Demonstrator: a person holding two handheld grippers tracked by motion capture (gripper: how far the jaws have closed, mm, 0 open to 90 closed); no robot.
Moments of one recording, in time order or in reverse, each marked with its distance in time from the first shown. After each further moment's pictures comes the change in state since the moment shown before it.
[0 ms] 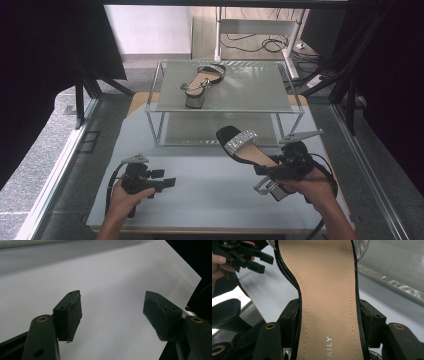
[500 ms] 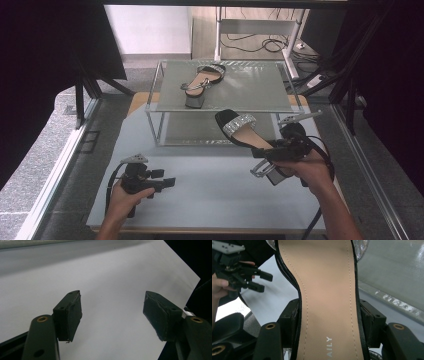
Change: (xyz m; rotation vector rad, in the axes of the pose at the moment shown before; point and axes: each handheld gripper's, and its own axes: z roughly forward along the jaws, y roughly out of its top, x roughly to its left) left arm 0.001 0.000 -0.002 -0.003 -0.008 -0.003; right arm -0.011 0.039 -0.001 -0.020 0.000 0.045
